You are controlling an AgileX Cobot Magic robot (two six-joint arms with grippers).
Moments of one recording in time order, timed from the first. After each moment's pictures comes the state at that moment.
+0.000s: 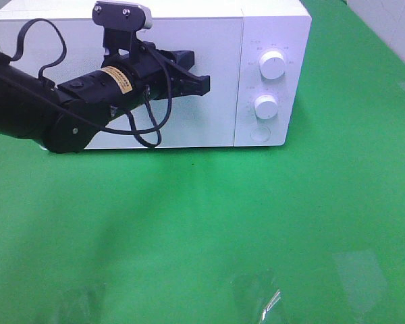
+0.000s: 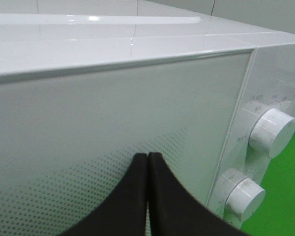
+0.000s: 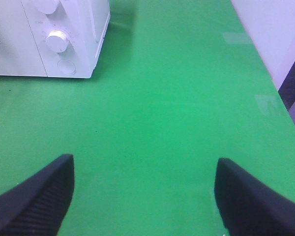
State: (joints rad) left arm -0.60 2.01 -1.05 0.06 -0.76 -0.14; right arm 0.06 0.00 -0.50 -0.08 0.97 0.12
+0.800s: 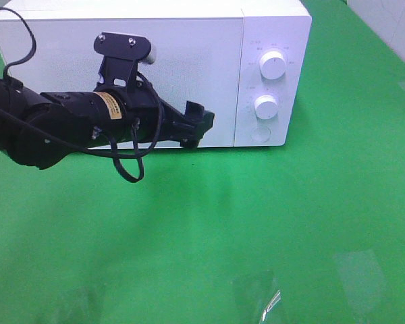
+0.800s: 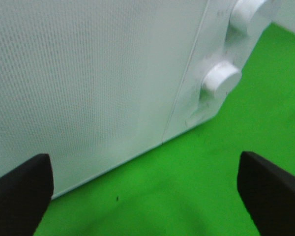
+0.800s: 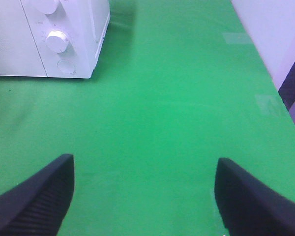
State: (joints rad) left arm -0.68 1.84 -0.91 0.02 -0.36 -0.16; right arm 0.06 0.00 -0.50 -0.08 0.97 0.12
